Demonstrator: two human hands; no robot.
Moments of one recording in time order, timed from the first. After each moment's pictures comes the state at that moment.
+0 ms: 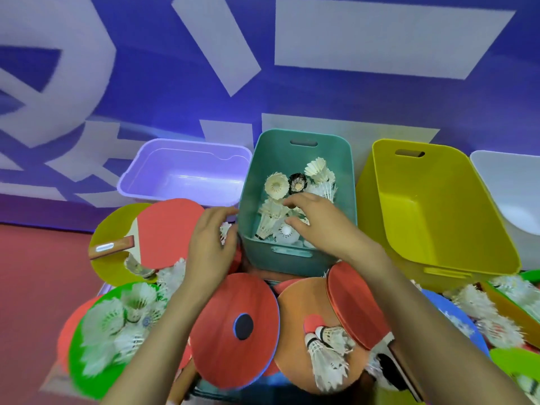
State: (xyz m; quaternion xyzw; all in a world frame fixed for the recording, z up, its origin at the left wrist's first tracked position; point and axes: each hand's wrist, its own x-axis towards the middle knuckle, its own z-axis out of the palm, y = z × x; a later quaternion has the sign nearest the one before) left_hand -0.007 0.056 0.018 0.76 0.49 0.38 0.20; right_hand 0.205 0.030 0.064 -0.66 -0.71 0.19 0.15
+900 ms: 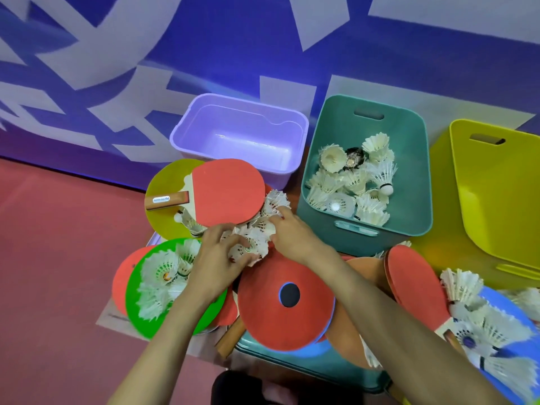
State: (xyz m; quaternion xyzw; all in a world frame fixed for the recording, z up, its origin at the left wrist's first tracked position) left_hand -0.125 0.021 -0.059 0.76 0.56 0.23 0.25; right_hand 0.055 0.050 -0.028 -0.65 -0.71 0.26 -0.04
